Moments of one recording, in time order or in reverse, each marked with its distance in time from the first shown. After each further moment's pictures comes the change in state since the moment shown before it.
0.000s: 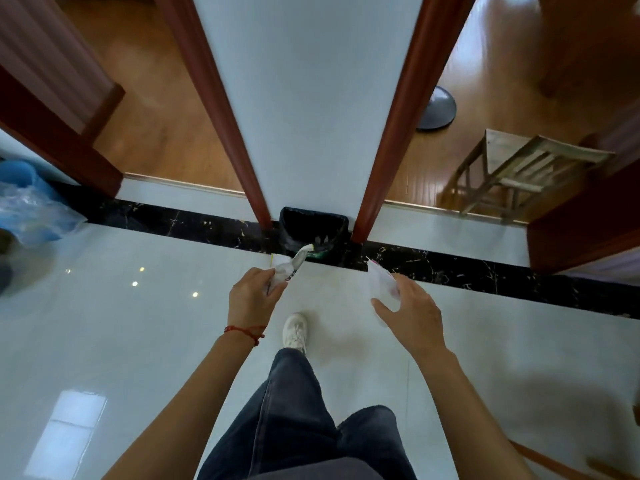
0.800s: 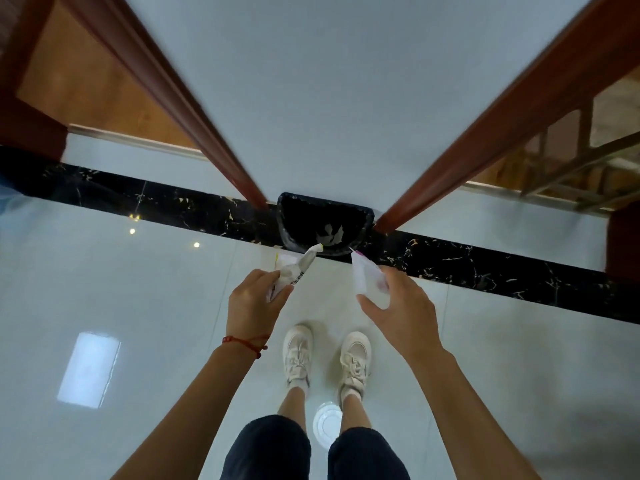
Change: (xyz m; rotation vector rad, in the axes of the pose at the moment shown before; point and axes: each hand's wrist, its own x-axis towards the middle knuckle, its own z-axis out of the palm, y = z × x) left_hand 0.178 -0.130 0.168 -0.025 -0.112 -0.067; right_hand 0.237 0.017 0.168 0.023 -0.244 0.026
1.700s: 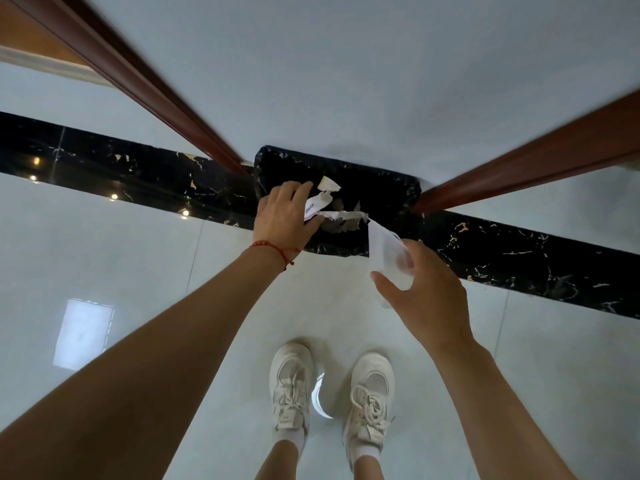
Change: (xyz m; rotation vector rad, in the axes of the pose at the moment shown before) left_hand 0.165 -0.159 0.242 0.232 -0.219 0.017; right_hand 0.157 0.102 0.169 0.011 -0.020 0.071
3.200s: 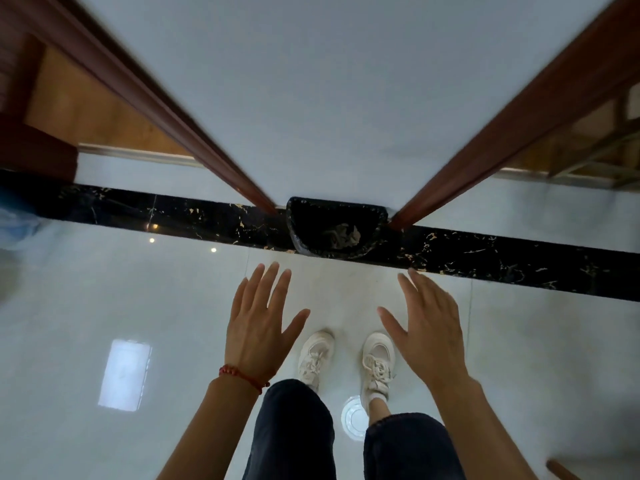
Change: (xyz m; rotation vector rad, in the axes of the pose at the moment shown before) left_hand -0.211 0.109 -0.257 0.192 -0.146 0.001; right_hand -0.170 -0.090 -0.158 -0.215 0.065 -0.058
